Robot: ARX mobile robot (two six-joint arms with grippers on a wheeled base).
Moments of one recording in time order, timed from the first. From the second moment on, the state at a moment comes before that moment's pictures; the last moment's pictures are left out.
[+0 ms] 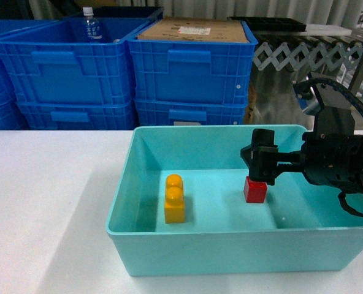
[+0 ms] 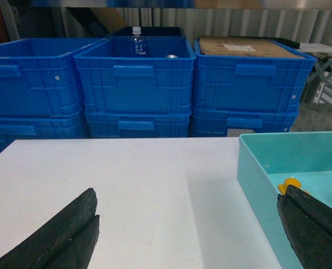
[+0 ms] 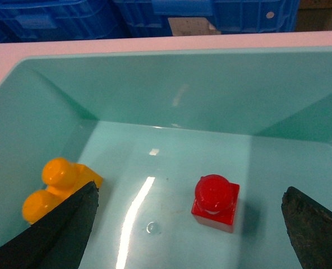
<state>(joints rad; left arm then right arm) 0.00 0.01 0.01 0.00 0.00 0.00 0.24 1.97 0.85 0.65 -0.20 0.21</state>
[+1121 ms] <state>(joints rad) 0.00 0.01 0.01 0.00 0.00 0.00 0.35 2.14 1.18 0.36 -0.26 0.37</state>
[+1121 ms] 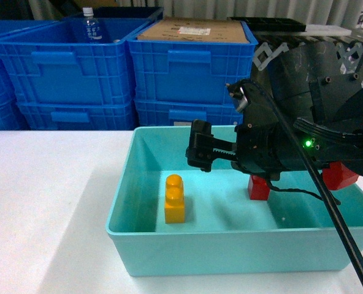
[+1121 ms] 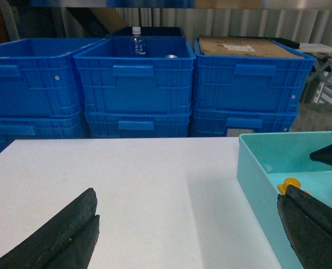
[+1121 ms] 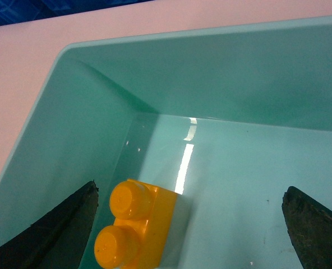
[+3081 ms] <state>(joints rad) 0.00 0.01 0.01 0.00 0.00 0.00 0.29 2.31 1.36 0.07 -0.03 0.32</state>
